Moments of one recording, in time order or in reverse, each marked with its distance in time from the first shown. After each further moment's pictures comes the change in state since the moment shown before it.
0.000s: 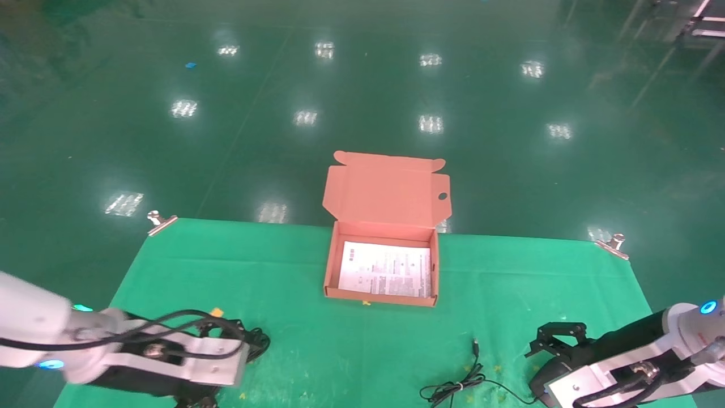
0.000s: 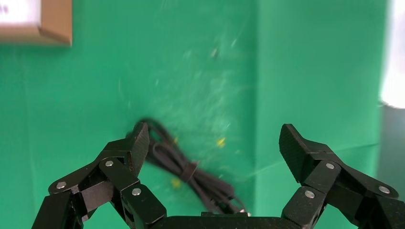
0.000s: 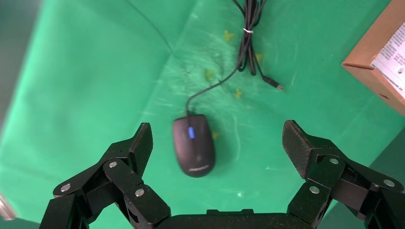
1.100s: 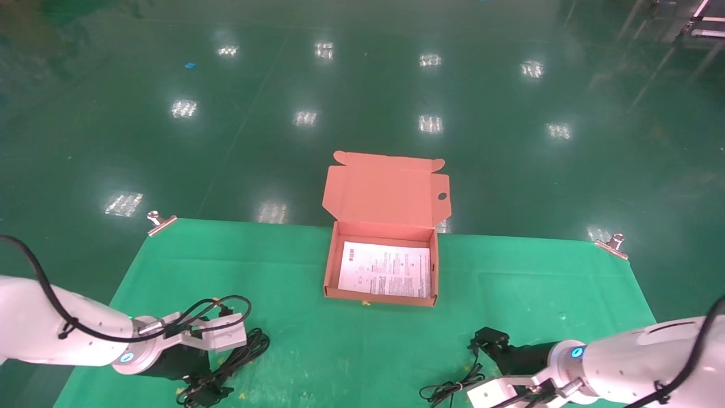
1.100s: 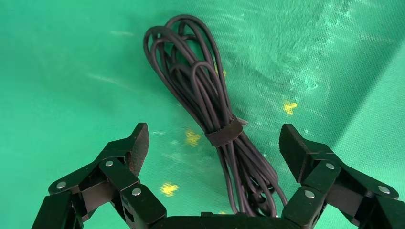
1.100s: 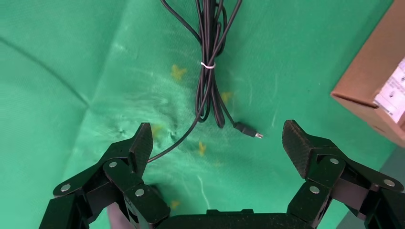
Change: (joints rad) left arm 0.052 0.165 0.037 0.358 0.283 -0.231 -0.247; right arm -0.274 -0.145 -0.054 -0.100 -0.245 0.474 0.027
